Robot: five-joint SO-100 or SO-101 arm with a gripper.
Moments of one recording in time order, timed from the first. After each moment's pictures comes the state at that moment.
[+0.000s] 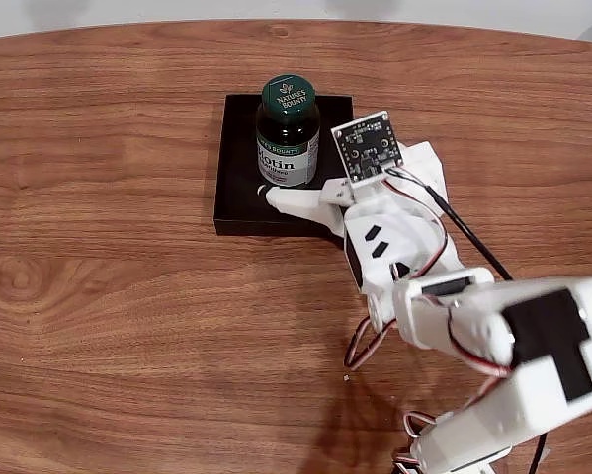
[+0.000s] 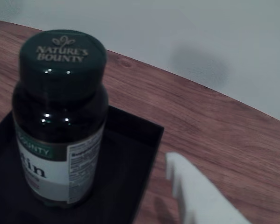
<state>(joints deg) -11.8 94.2 154.2 -54.1 195.5</state>
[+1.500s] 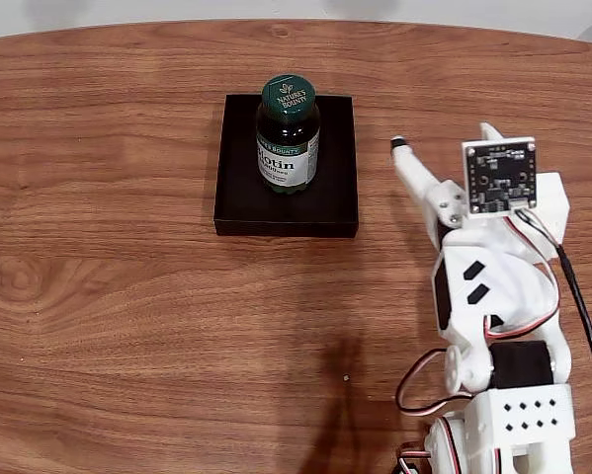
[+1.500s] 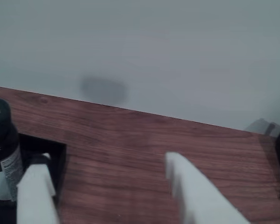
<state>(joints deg) 4.0 172.4 171.1 0.4 195.5</state>
